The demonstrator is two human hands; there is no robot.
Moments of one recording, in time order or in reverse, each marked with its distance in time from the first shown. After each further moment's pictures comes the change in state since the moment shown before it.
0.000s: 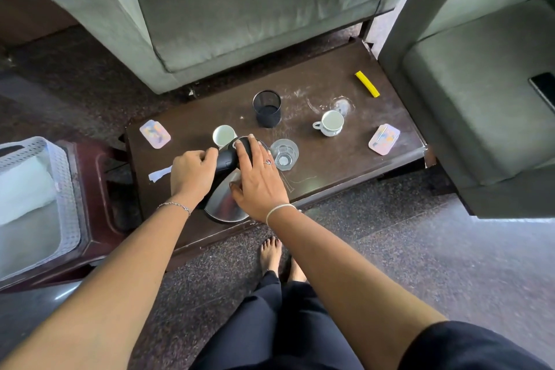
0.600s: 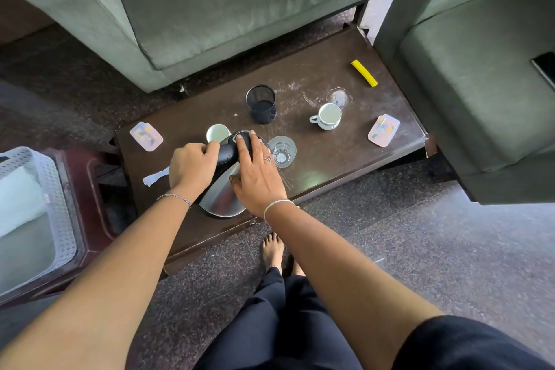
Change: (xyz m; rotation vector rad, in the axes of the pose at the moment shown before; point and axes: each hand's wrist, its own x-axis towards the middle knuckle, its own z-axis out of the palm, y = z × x) left_hand 0.029 0.009 0.014 0.138 -0.058 0.048; right_hand 0.019 0.010 0.011 0.051 0.010 0.100
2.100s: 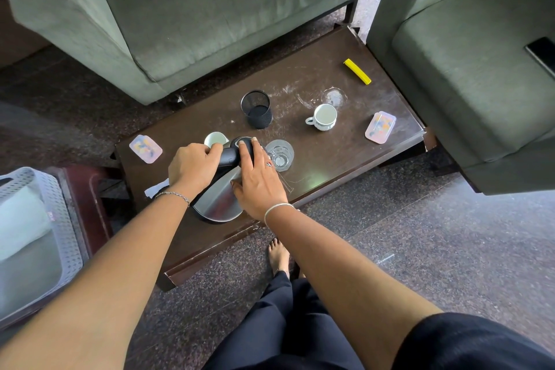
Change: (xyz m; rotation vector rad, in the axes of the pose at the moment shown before) left_hand 0.020 0.009 0.000 0.177 -0.101 0.034; right_hand 0.001 0.005 0.003 0.062 0.015 0.069
